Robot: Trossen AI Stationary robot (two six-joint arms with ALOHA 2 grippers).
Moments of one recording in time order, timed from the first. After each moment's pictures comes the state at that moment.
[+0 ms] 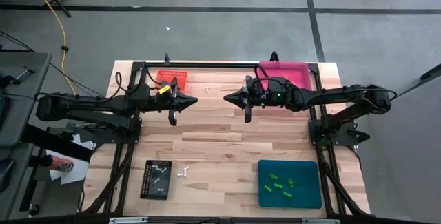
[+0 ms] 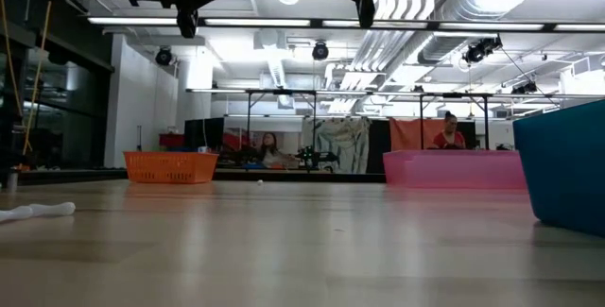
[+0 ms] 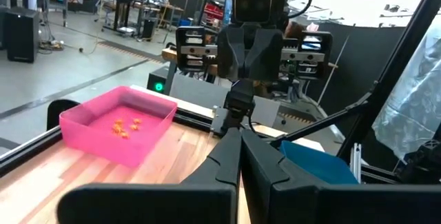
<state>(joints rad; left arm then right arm) 0.13 0.89 0.47 0.45 0.02 -0.27 -0.11 1.36 0.90 0.42 -0.09 0.24</state>
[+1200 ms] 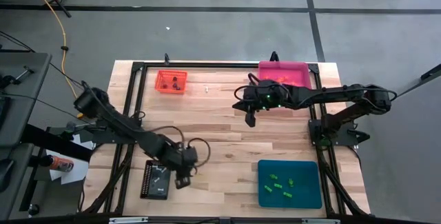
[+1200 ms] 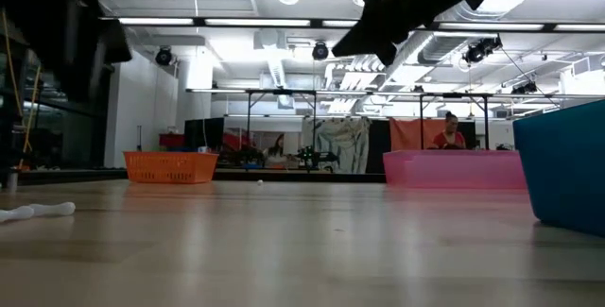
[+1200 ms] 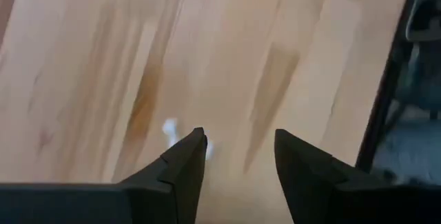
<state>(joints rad) -0.53 1.57 1.05 -0.63 -0.01 -0.86 -0.15 1.36 0.90 -0.03 -0.09 0.10</state>
